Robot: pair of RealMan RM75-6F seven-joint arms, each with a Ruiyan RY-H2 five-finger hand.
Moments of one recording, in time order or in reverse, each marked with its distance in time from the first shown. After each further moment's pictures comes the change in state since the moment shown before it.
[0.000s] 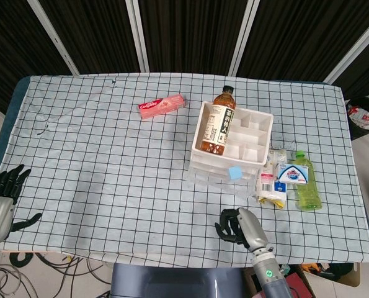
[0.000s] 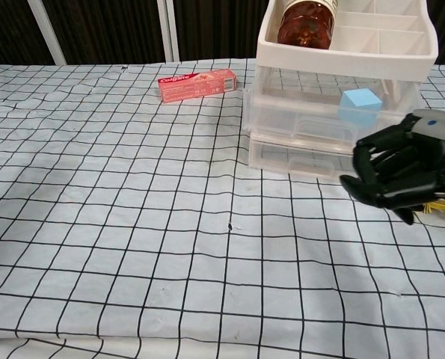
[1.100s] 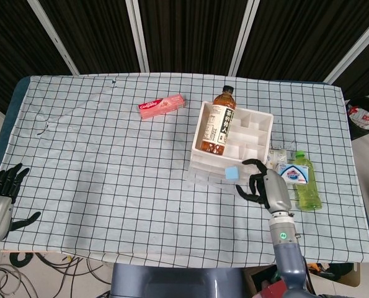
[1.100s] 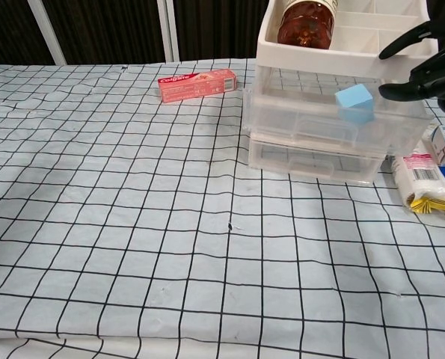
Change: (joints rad) left arm 0.001 -0.001 -0.006 0.003 -0.002 0.008 0.002; right arm 0.108 0.104 0.264 0.053 0.233 0.087 -0.074
